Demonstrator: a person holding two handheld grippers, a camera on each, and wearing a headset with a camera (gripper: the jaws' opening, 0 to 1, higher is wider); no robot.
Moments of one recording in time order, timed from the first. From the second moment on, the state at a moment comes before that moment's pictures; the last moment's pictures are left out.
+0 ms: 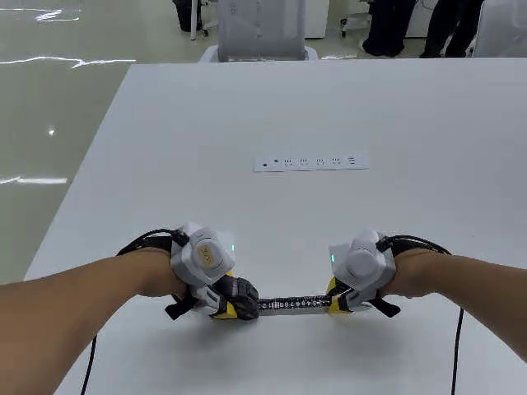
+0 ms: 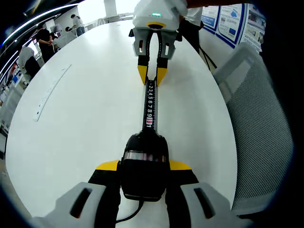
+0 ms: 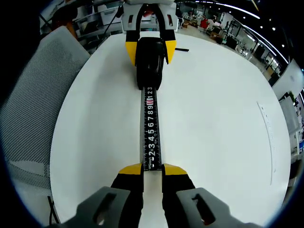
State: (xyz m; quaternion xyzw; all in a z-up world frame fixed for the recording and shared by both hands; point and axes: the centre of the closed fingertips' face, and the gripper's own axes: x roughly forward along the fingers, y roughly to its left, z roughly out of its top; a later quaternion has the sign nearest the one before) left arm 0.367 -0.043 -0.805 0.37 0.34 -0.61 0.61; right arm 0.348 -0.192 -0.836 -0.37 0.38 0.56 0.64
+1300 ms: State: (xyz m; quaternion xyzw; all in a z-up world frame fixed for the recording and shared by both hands) left arm 0.368 -0.042 -0.806 0.37 0.35 -0.61 0.62; right arm 0.348 -0.216 -0.836 -0.37 0.38 0.55 0.64
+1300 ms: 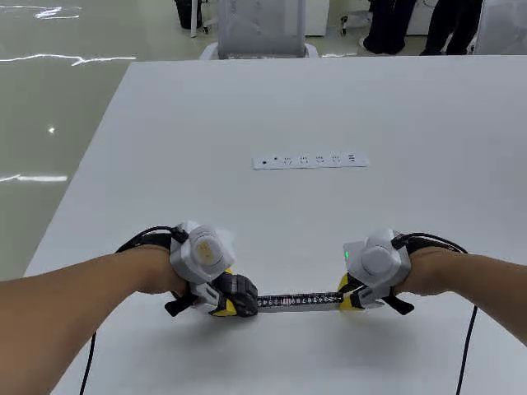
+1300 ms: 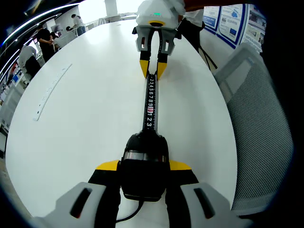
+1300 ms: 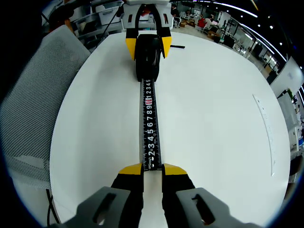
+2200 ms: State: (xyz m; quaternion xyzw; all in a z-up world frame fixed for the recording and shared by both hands) left arm 0.368 -0.042 -0.806 0.37 0.35 -0.60 0.62; right arm 0.345 -0.231 -0.836 -0.37 0.39 0.54 0.64
